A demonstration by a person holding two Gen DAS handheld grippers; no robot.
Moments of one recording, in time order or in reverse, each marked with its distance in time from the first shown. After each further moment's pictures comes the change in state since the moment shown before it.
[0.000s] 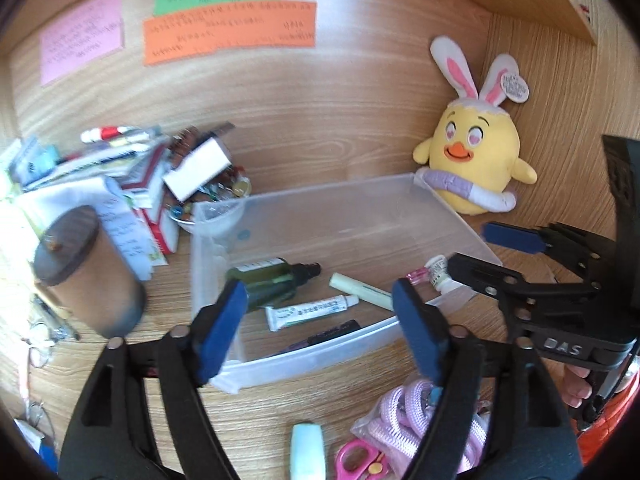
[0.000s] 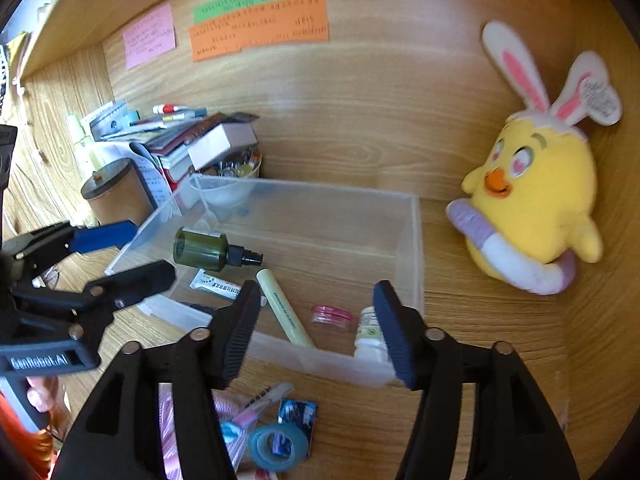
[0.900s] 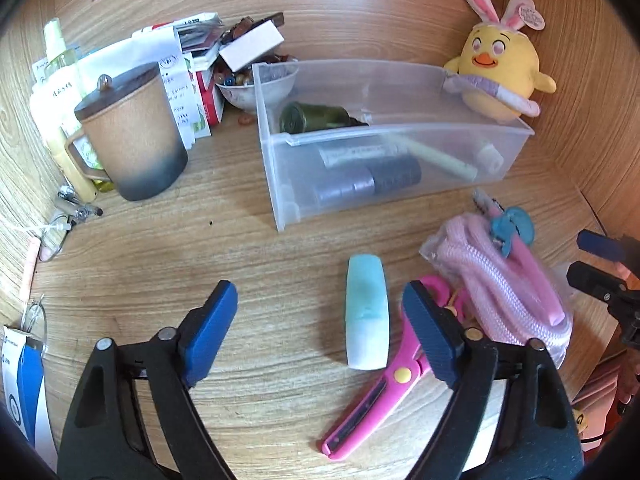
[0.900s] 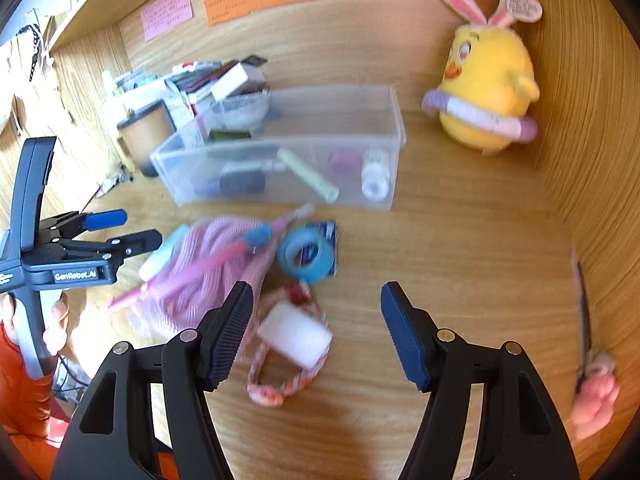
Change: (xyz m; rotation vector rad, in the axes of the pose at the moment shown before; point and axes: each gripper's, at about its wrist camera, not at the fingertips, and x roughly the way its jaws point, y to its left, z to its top) left arm -0.008 0.025 -0.107 -0.026 0.189 0.074; right arm -0.054 0.010 -0.123 0.100 0.097 0.032
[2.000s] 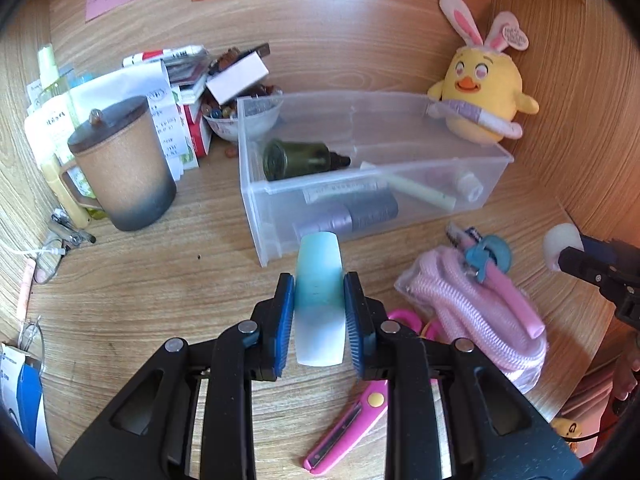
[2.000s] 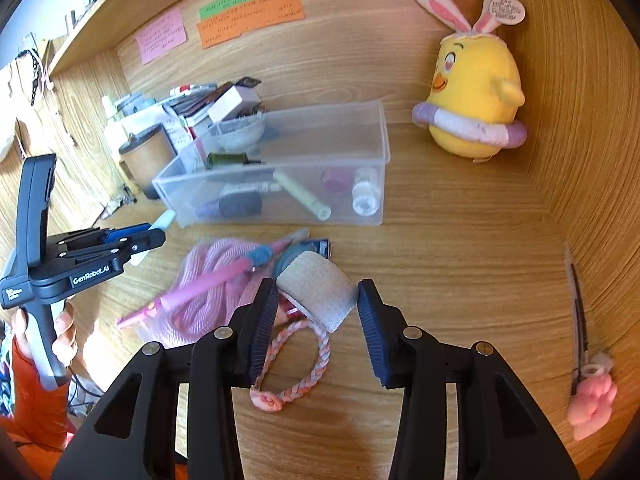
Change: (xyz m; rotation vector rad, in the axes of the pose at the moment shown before) left arm -0.013 -0.007 0.016 0.003 -0.099 -0.037; right arm -0.017 -0.008 0.011 0.041 -0.073 0.007
